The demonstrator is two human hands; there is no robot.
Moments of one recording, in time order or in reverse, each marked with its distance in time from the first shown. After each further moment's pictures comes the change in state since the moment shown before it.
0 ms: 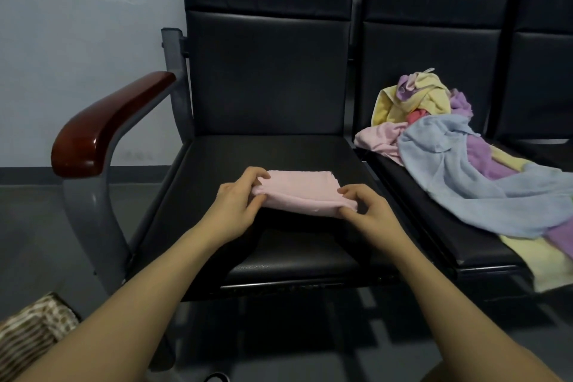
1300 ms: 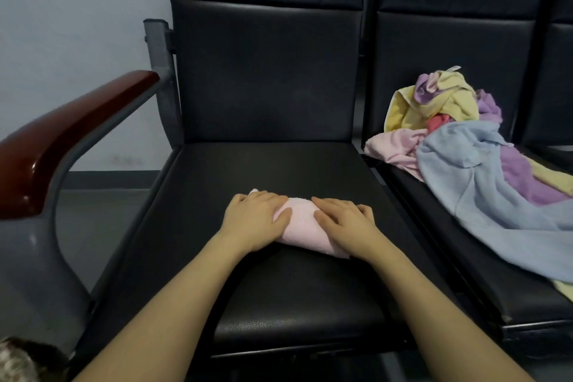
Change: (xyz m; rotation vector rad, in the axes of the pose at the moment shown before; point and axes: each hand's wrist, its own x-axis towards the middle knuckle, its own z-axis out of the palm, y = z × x) left_hand 0.084 -0.014 0.046 0.504 -0.170 -0.044; right_hand 0.082 0.023 0.043 -0.566 -0.319 0.086
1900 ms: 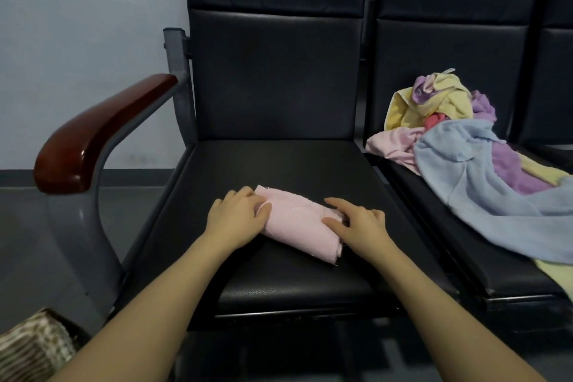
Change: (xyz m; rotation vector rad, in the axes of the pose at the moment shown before) left_hand -0.049 -0.017 -0.014 -0.068 0.049 -0.193; right_hand -0.047 -0.010 -0.004 0.076 0.094 0.084
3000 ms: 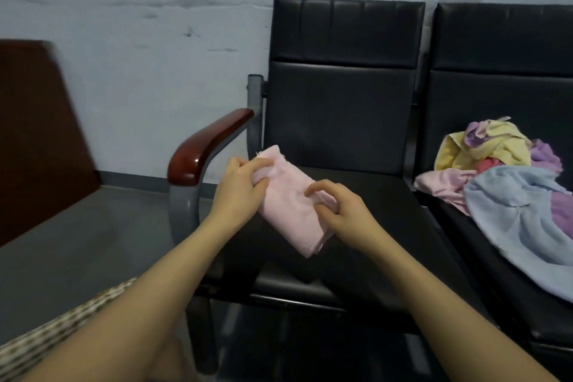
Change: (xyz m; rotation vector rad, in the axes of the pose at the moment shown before) left_hand -0.077 -0.018 -0.111 -0.386 0.503 -0.090; right_hand -0.030 -0.123 -0.031 0.412 -0.054 -0.465
